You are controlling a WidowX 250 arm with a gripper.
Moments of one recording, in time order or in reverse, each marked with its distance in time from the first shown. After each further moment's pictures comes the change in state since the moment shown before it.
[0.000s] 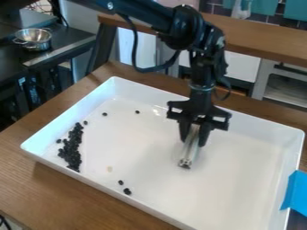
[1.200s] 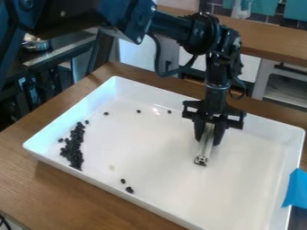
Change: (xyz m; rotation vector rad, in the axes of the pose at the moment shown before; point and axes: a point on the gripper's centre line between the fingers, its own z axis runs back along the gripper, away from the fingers) arm 0.022 -0.006 -0.013 -0.001 0.039 0.016
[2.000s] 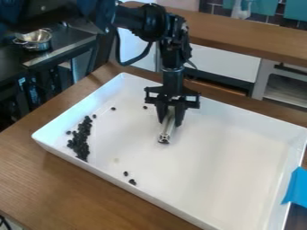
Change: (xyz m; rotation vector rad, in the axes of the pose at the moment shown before) arm 0.025 0.084 -0.003 -0.016 0.021 0.097
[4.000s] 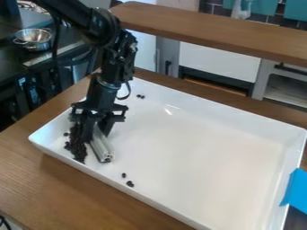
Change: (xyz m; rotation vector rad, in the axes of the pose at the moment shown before) arm -0.098 0.126 0.002 0.459 0.109 0.811
